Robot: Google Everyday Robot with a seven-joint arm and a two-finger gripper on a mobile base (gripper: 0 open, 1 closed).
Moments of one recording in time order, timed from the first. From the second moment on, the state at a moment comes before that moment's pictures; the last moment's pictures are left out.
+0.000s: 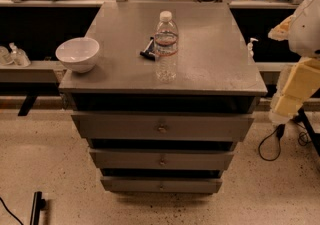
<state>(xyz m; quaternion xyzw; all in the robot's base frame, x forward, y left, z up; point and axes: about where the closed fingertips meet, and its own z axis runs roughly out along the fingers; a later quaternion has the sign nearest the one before) 0.438 -0.217 0.976 -0.60 0.78 -0.03 0.16</state>
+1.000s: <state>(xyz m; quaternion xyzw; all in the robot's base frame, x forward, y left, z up) 0.441 -0.203 0.911 -0.62 0.76 0.07 0.21</state>
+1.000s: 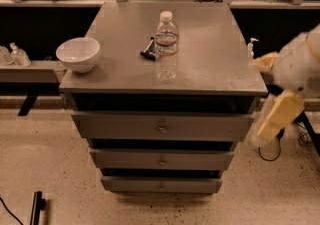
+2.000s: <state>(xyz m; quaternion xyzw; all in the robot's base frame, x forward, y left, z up) 0.397 -0.156 0.768 -0.54 0.69 0.28 0.41</state>
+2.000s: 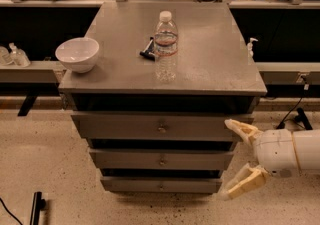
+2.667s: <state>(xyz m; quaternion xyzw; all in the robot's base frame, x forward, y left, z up) 0.392 -0.192 0.655 -0.62 0.67 0.24 0.33</state>
